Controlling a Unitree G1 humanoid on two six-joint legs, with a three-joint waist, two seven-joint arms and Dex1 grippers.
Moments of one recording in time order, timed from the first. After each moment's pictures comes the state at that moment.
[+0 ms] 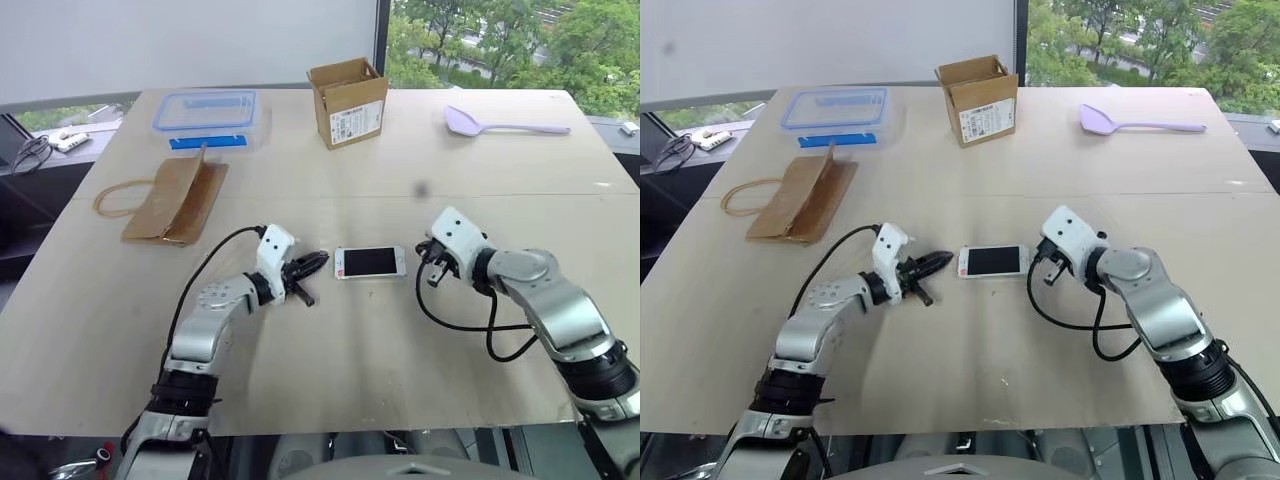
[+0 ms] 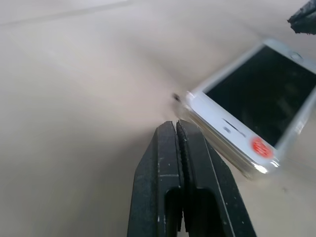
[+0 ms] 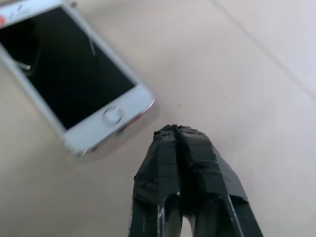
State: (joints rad) left arm -0.24 0.42 -0.05 -0.04 -0.32 0.42 -0.72; right arm -0.42 -0.57 0.27 -0.40 0.06 0.90 0.62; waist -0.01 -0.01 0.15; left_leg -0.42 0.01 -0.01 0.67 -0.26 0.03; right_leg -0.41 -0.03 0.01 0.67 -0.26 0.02
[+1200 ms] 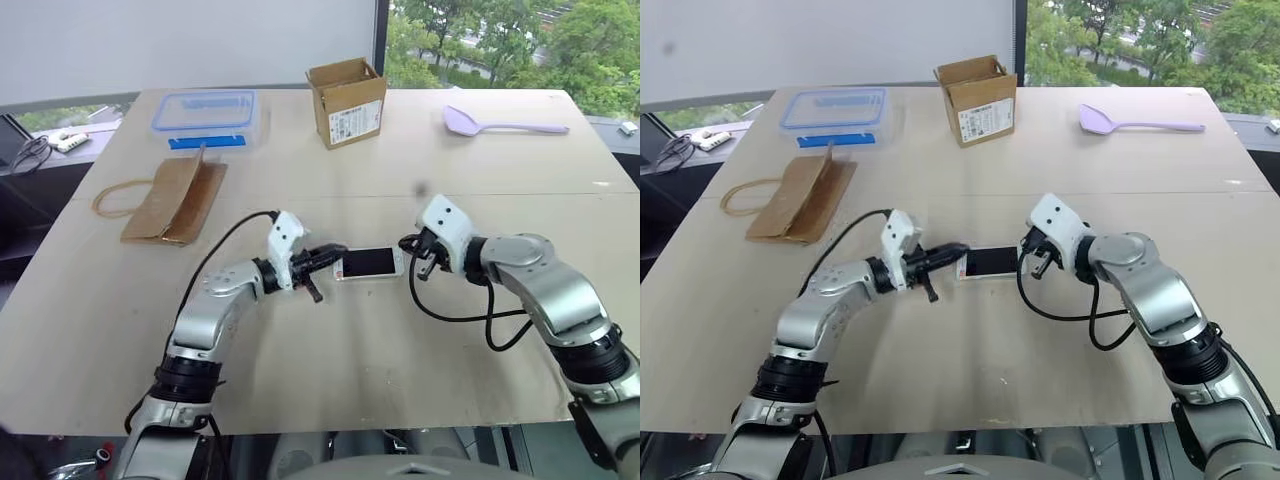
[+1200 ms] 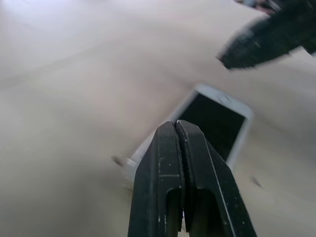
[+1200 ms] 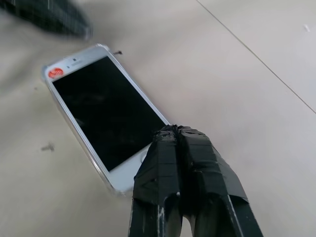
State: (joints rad) left arm -0.32 0.43 -0.09 -0.03 -0.35 0.43 -0.87; right arm -0.52 -0.52 0.26 -0.35 0.15 0.91 0.69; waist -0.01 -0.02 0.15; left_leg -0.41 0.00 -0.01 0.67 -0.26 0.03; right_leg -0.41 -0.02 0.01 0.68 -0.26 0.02
